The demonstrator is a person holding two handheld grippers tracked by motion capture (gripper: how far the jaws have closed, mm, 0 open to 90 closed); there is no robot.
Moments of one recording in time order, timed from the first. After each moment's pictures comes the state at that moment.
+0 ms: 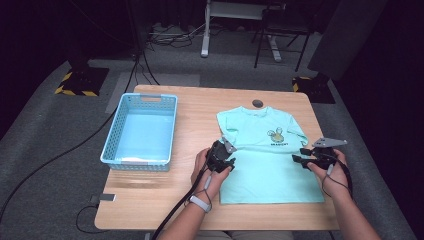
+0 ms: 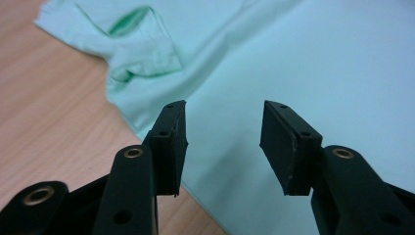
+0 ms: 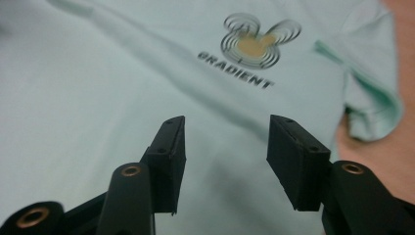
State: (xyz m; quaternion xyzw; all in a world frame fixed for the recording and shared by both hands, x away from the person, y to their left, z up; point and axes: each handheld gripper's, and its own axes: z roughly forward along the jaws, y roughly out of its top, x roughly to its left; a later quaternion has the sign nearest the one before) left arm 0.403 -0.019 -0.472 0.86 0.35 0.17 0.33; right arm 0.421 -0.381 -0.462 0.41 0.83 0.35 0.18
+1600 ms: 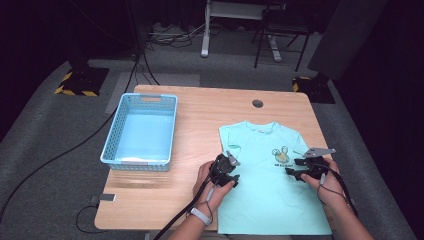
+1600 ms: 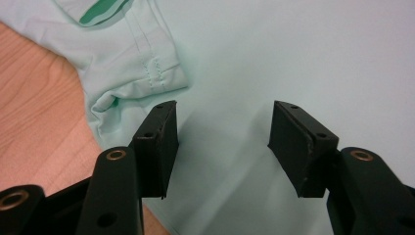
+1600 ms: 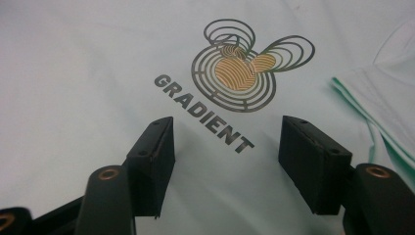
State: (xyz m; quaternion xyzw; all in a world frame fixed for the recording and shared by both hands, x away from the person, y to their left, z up) left arm 0.374 -0.026 -0.492 0.88 0.33 0.12 0.32; right arm 0.405 -0.367 -0.491 0.39 0.85 0.32 0.15
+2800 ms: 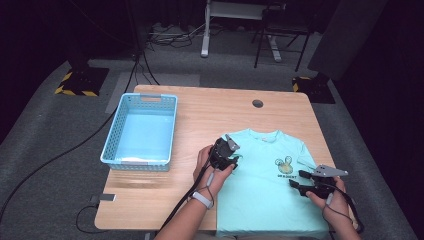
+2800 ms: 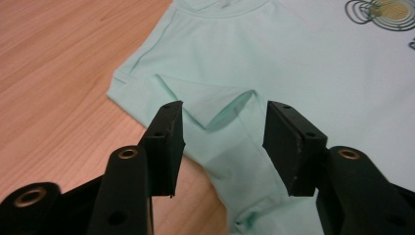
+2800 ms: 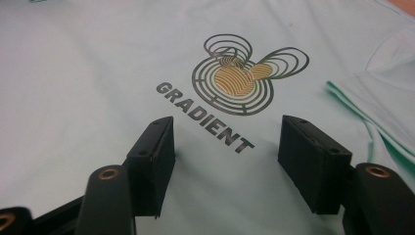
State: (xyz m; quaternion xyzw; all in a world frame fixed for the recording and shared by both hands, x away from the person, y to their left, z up) left arm 0.413 -0.023 -0.461 0.86 0.34 0.18 0.34; right arm 0.350 -0.378 -0.504 0.39 0.82 0.37 0.18
